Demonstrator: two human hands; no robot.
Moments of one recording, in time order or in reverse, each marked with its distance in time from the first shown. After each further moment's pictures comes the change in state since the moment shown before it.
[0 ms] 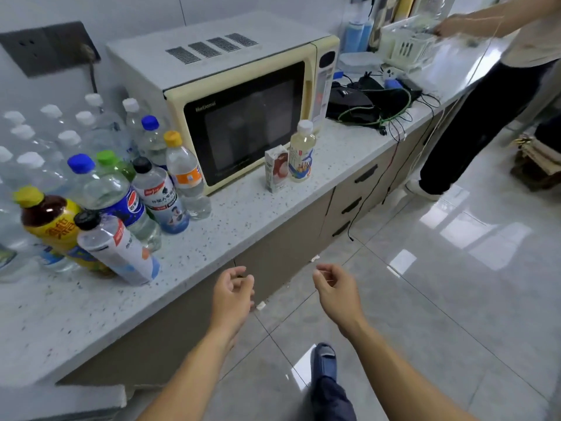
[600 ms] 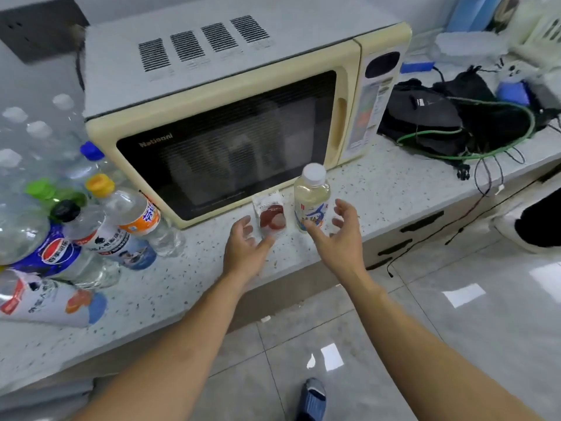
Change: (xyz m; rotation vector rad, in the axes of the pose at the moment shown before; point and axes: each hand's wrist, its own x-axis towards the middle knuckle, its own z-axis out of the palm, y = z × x) left_hand 0.208 0.124 0.152 0.168 0.307 -0.065; right_hand 0.314 -0.087 0.003 -0.032 -0.226 -0.188
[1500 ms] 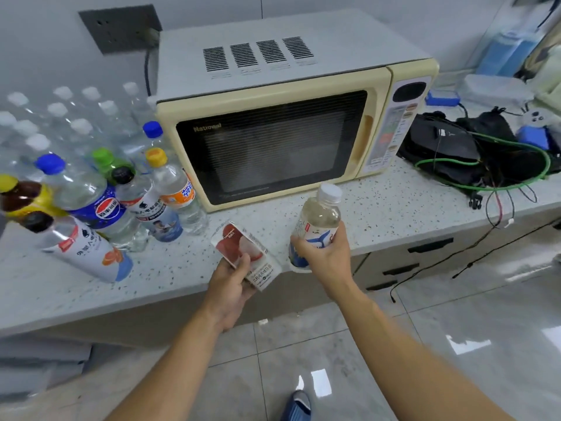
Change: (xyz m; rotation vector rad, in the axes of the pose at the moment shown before) left_hand -0.081 -0.053 -0.052 -0.760 -0.163 -0.173; right_hand -0.052 -0.019 0.014 0.242 -0.228 -0.018
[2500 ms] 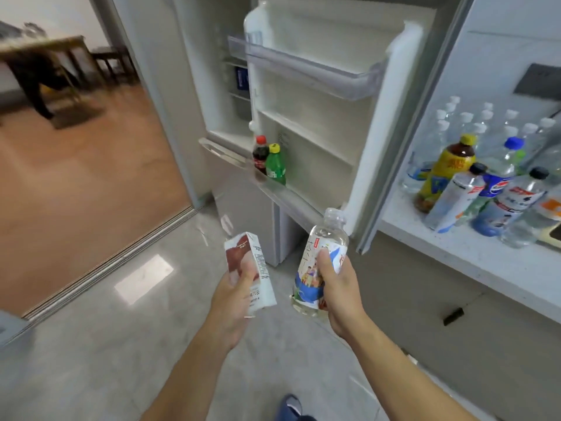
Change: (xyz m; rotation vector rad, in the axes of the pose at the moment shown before) left_hand -0.472 -0.054 -0.406 -0.384 0.769 0.375; right_hand -0.491 0.000 0.349 0.117 -0.930 0.124
